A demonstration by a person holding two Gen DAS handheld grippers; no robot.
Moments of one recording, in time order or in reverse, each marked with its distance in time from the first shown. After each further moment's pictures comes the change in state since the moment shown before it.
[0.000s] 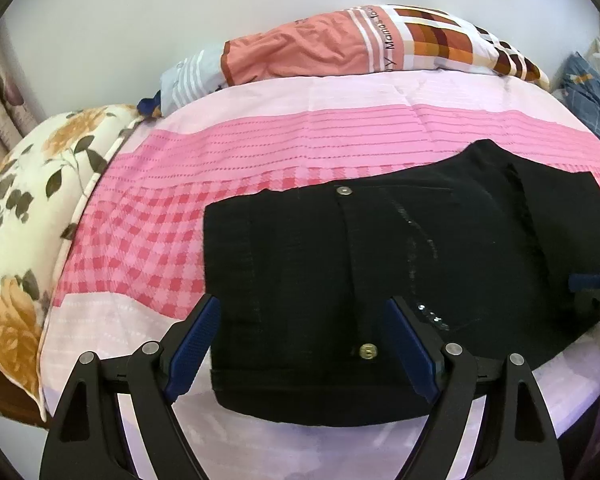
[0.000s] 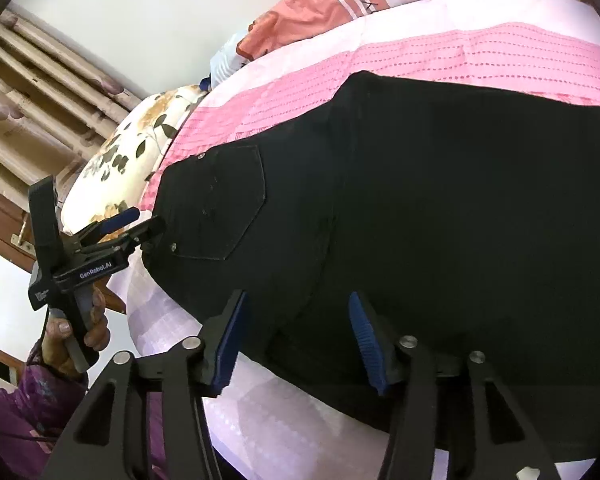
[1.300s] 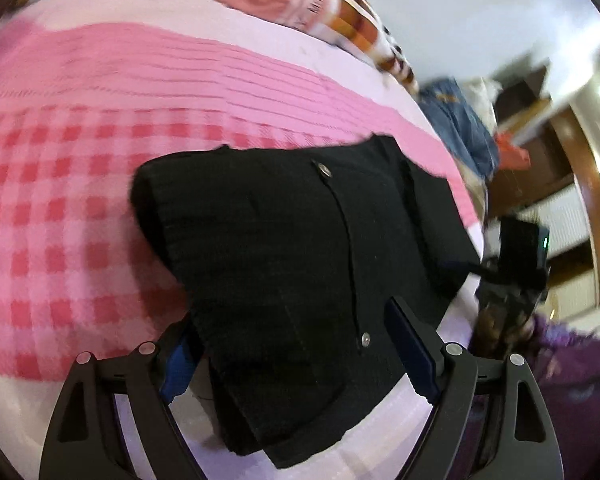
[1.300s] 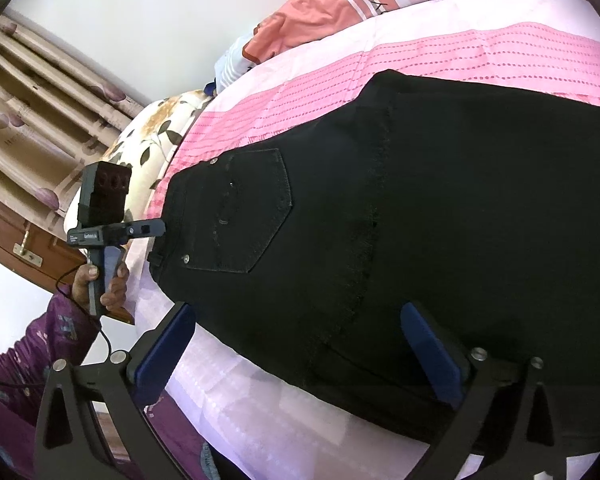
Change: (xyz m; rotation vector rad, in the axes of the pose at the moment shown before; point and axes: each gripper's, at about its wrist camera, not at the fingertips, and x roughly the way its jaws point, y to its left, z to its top) left arm 0.085 0.090 0.023 -0.013 0.239 -0.863; right arm 0.010 0.019 0.000 0.019 -0.019 0.008
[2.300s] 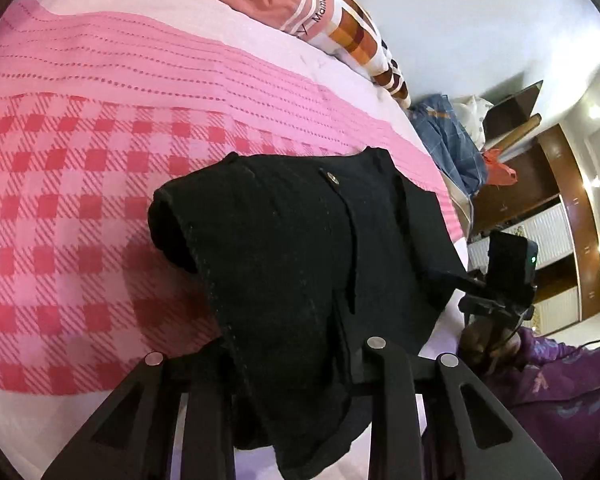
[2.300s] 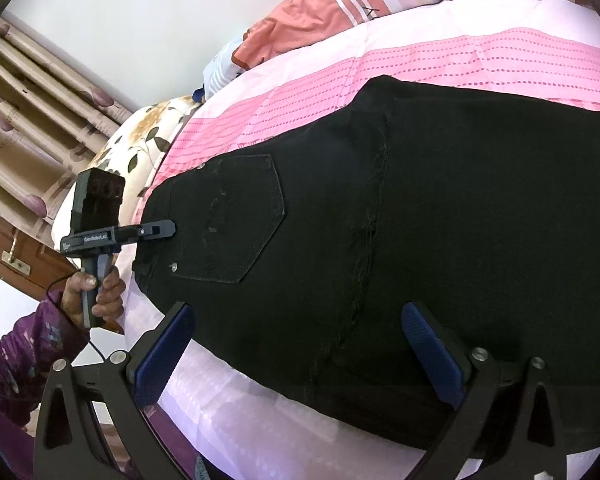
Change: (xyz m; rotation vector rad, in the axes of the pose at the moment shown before) left arm 0.002 0.009 -0.003 -0.068 -0.055 -0.071; right arm 0.007 0.004 0.001 0.014 -0.027 -0.051
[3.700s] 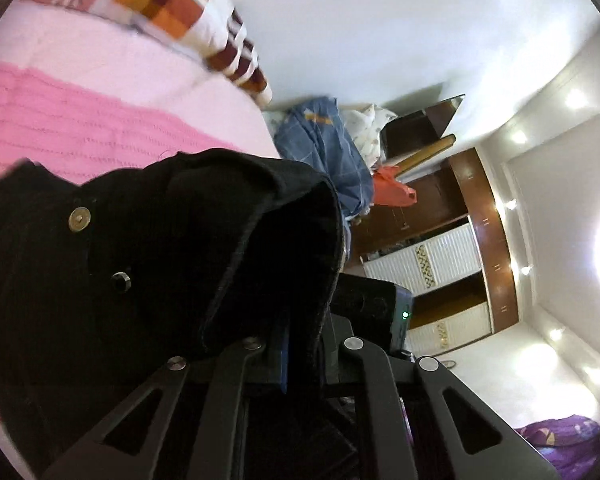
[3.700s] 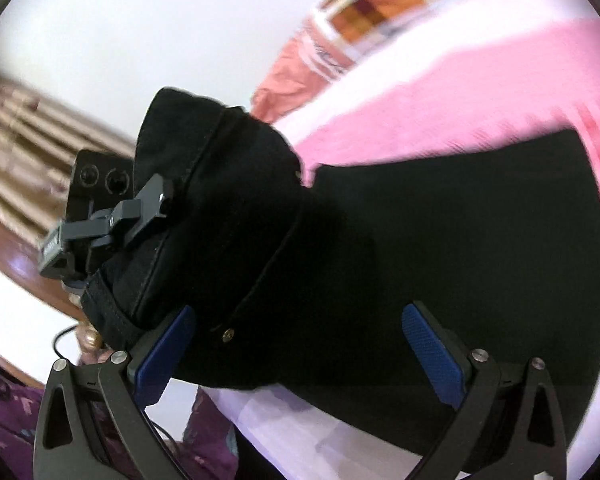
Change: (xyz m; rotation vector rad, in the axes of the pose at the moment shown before) left arm 0.162 -0.250 0.078 -0.037 -0.030 -0.394; right arm -0.108 -0.109 0.009 0.161 -0.088 0.245
